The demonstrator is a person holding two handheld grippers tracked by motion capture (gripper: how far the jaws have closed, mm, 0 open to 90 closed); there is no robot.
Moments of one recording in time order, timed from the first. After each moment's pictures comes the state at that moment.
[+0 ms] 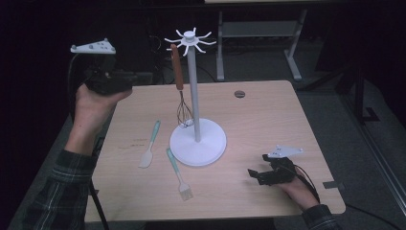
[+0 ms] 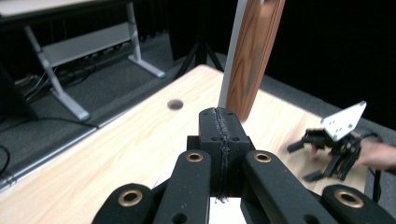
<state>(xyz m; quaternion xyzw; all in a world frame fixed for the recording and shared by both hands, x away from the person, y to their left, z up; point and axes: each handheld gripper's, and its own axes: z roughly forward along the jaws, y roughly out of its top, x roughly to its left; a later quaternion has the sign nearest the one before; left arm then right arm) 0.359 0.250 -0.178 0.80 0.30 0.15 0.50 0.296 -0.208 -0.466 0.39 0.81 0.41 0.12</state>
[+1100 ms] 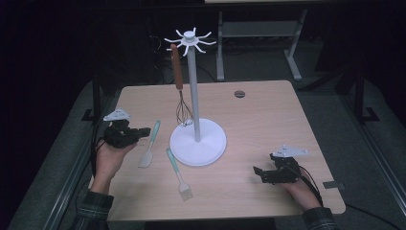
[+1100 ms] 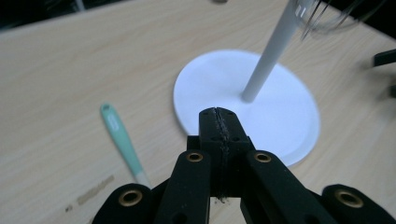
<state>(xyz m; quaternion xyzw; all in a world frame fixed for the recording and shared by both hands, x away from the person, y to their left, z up) 0.355 0.282 -0.365 0.80 0.40 0.13 0.42 0.294 -0.219 -0.469 0.44 0.79 0.40 0.16</state>
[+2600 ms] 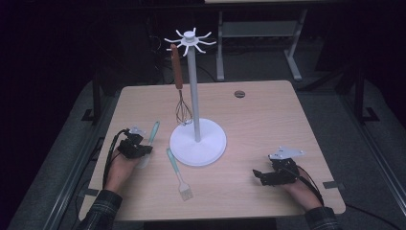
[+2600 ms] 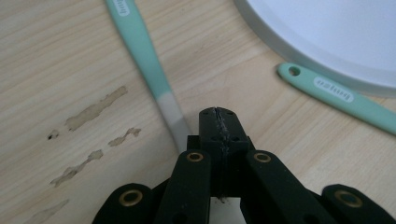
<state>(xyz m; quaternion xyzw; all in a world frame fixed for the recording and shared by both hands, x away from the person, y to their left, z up) 0.378 0.283 -0.452 0.85 0.44 0.13 0.28 0.295 -0.215 -0.473 0.41 0.82 0.37 0.16</state>
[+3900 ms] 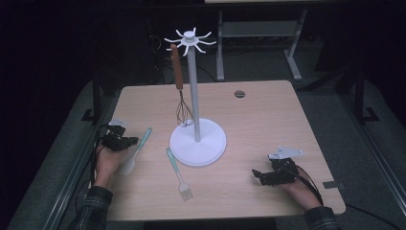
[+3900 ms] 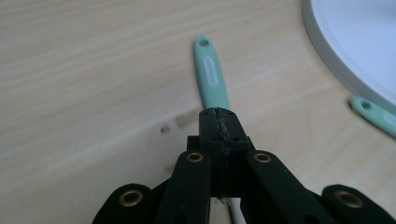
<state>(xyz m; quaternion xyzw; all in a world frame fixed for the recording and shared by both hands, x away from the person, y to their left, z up) 0.402 0.334 -0.445 0.80 0.49 0.14 0.32 0.296 -0.214 -0.475 0.41 0.82 0.37 0.16</state>
